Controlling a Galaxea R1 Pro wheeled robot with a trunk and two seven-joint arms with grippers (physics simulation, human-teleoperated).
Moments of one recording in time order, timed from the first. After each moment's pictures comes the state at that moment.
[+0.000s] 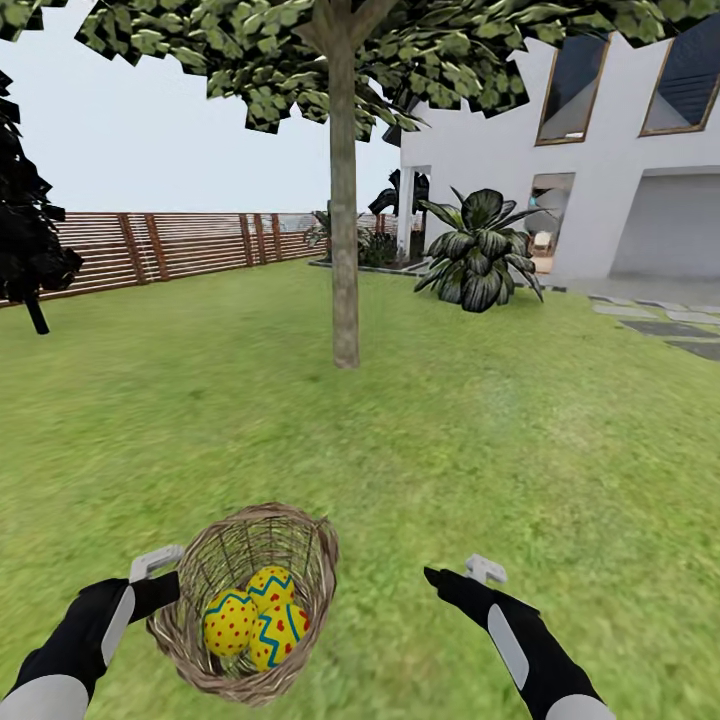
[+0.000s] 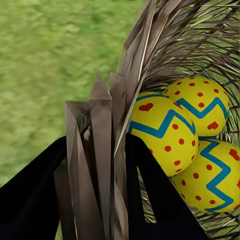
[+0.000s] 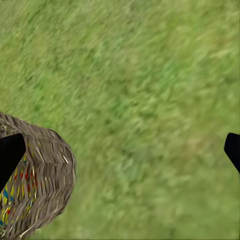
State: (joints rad) left arm -0.53 0.16 0.40 -0.69 -0.01 0.56 -0.12; right arm -0.48 0.06 -0.16 -0.65 -0.24 0.32 0.17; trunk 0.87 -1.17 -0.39
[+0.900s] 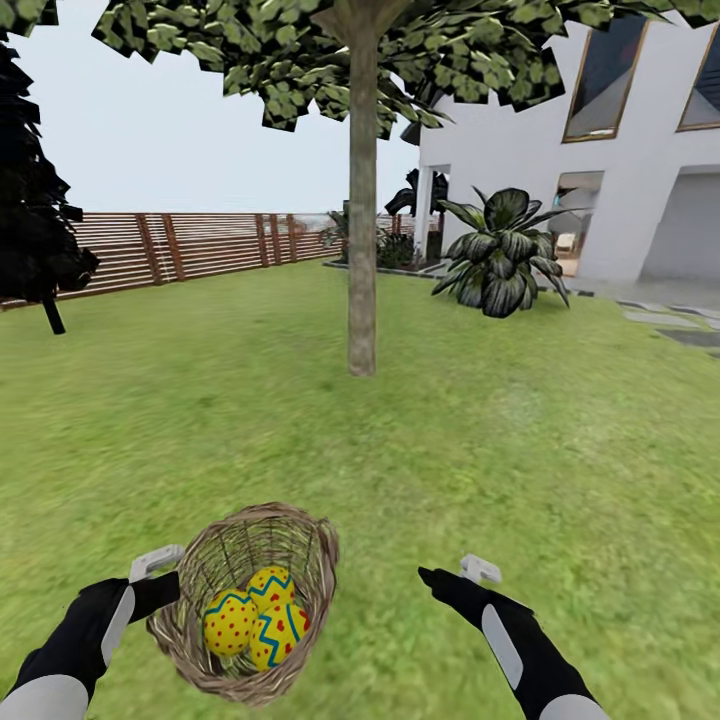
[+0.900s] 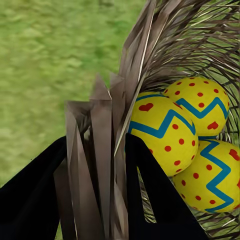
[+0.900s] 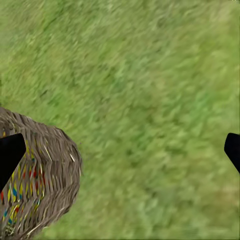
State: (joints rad) left arm -0.53 0.16 0.40 -0.69 -0.01 0.56 -0.12; right arm -0.48 0.08 -0.16 -0.65 -0.24 0.31 0.17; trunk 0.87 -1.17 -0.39
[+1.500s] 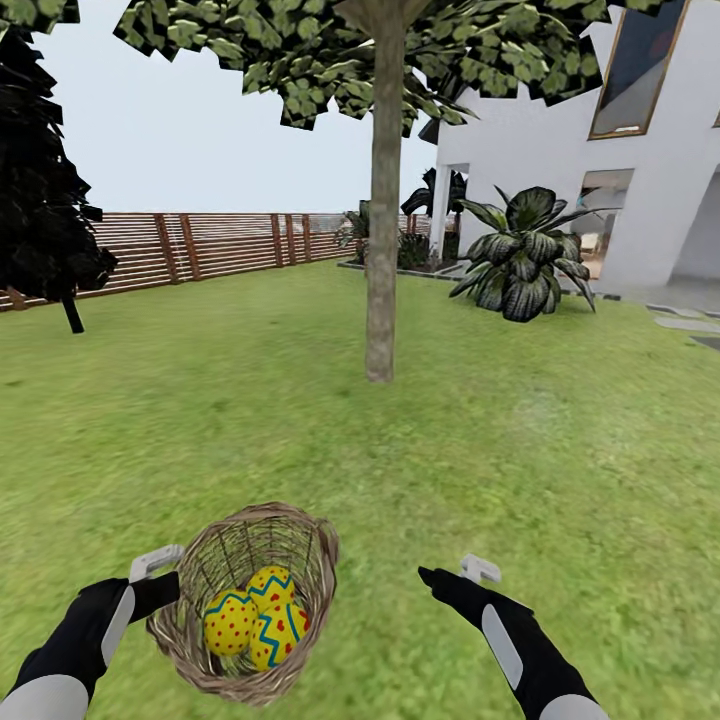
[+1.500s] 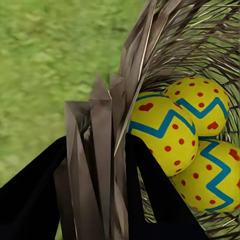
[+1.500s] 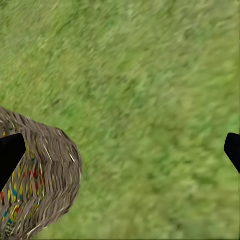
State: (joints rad) left arm -0.53 0.16 0.40 -0.69 -0.01 0.56 -0.12; right arm -0.48 0.08 -0.16 -0.65 -0.24 0.31 0.17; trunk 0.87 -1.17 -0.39
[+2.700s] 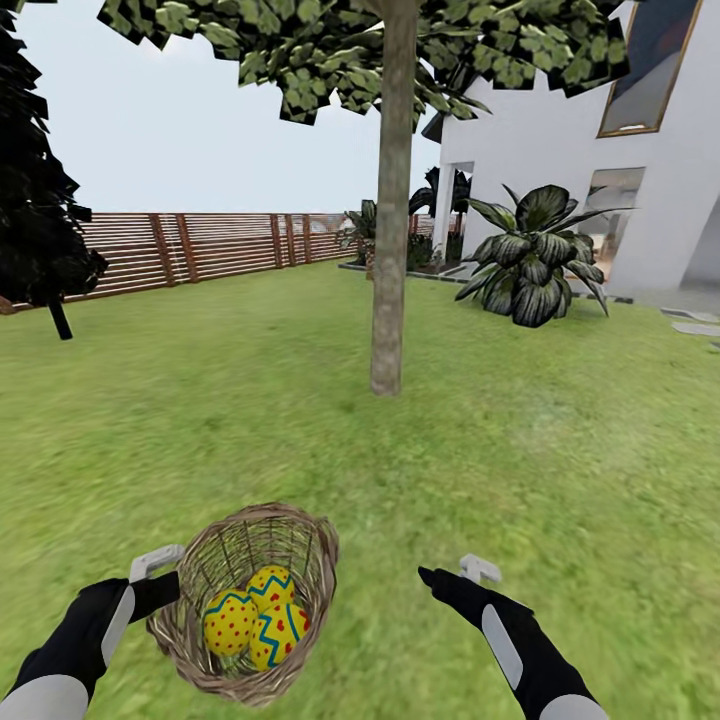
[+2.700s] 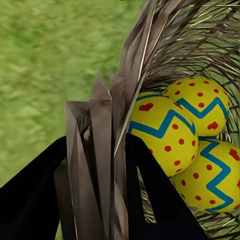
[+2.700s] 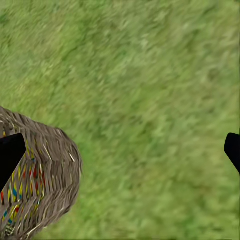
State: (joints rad) left arm -0.53 0.16 0.40 -0.69 -0.01 0.56 -0.12; right arm -0.48 0.08 -0.16 -0.65 -0.24 0.31 0.17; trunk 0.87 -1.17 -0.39
